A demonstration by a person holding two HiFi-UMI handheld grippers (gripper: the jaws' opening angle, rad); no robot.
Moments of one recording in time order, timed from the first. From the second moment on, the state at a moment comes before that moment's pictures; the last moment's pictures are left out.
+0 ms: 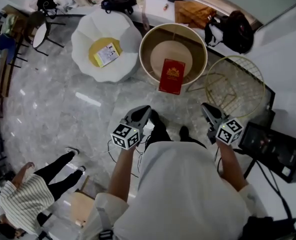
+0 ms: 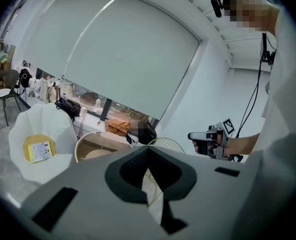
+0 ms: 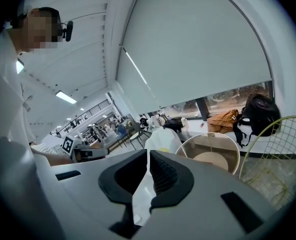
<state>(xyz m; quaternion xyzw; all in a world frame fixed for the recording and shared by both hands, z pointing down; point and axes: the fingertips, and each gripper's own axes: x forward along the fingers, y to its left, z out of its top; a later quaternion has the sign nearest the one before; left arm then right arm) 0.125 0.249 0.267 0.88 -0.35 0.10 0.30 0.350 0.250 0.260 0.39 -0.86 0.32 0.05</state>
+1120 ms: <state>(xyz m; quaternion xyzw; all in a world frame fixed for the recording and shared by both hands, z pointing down) 0.118 0.166 0.347 0.88 -0.28 0.13 0.35 0.307 0.176 0.351 0.44 -0.82 0.37 0.10</state>
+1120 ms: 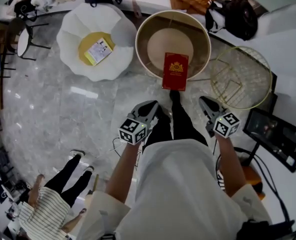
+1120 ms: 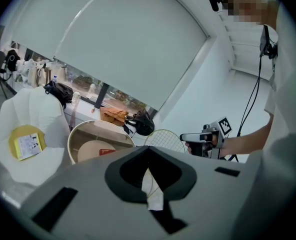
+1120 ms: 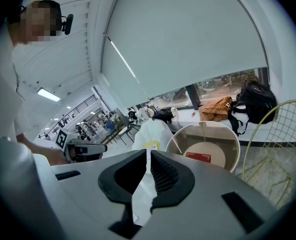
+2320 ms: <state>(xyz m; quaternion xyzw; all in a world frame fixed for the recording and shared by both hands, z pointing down) 0.169 0.127 0.647 0.80 -0.31 0.21 0.46 0.329 0.141 0.667 0.33 -0.76 0.53 0.20</state>
